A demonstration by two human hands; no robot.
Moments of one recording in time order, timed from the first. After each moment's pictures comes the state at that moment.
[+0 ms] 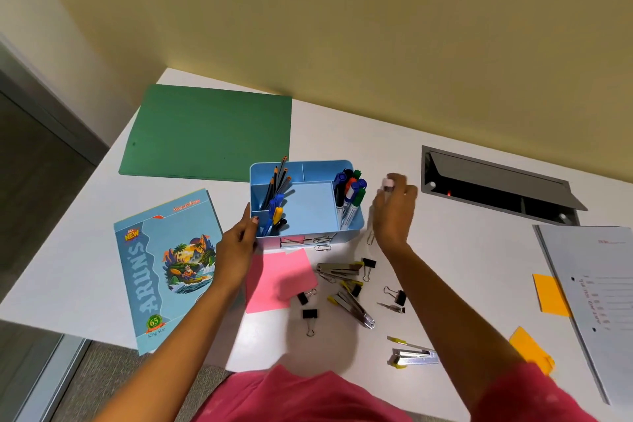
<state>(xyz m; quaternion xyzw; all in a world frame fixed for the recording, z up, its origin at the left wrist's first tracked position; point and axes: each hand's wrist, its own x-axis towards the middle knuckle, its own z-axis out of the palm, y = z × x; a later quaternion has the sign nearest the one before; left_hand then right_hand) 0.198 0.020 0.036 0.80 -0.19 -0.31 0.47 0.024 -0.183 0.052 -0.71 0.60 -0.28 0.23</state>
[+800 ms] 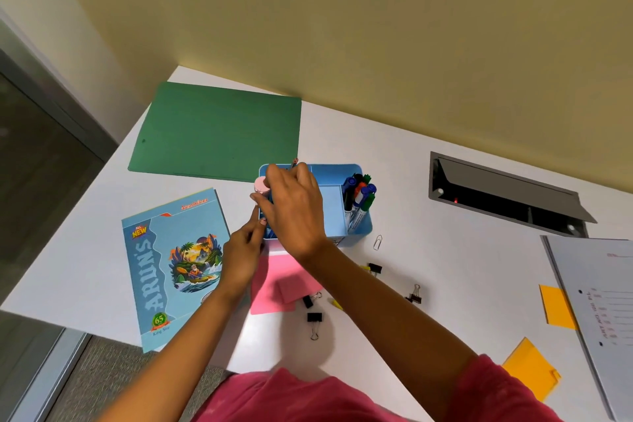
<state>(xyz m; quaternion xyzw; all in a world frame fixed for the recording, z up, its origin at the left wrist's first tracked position) 0.197 0.020 0.039 0.80 -0.19 -0.32 0.46 0.148 -0.078 0.108 -0.91 0.29 -0.29 0.07</state>
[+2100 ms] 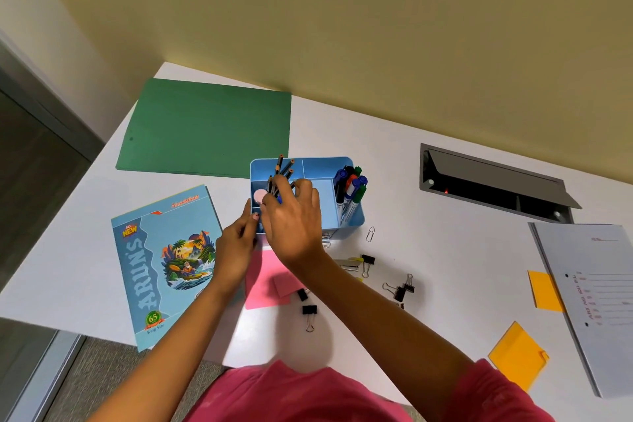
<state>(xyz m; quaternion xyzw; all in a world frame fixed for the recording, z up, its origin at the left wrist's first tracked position) 0.201 0.022 0.032 0.79 -0.19 -0.33 0.47 0.125 -0.065 0.084 -0.92 0.32 -0.21 -0.03</state>
